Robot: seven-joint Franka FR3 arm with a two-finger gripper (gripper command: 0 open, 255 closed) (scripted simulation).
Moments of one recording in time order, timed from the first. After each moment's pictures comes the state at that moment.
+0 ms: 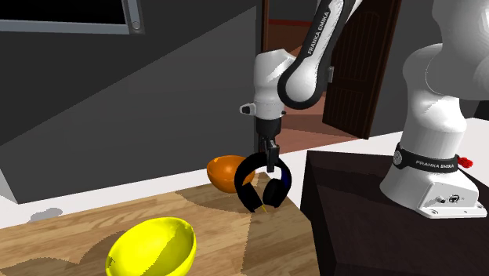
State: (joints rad) arm 0.04 0.13 -0.16 -2.70 0.02 2.80 -0.47
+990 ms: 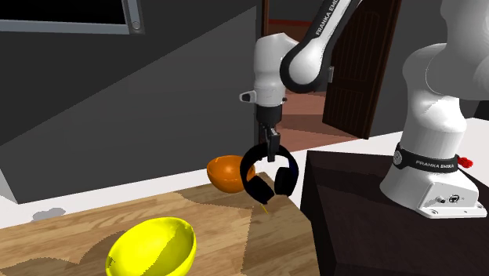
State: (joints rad) arm 0.05 0.01 -0.18 -2.70 -0.03 2.69 -0.44
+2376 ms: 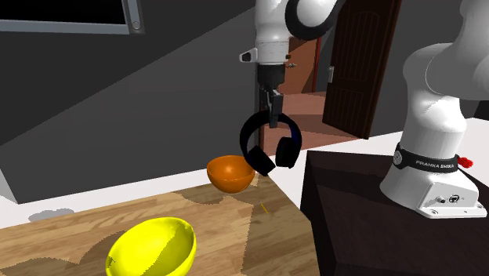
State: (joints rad) arm 0.04 -0.29 -0.16 -2.64 -0.08 2.34 -0.40
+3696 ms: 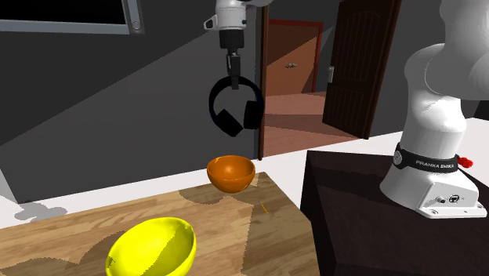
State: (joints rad) arm -0.01 0.02 -0.25 -2.06 -0.02 2.06 -0.59
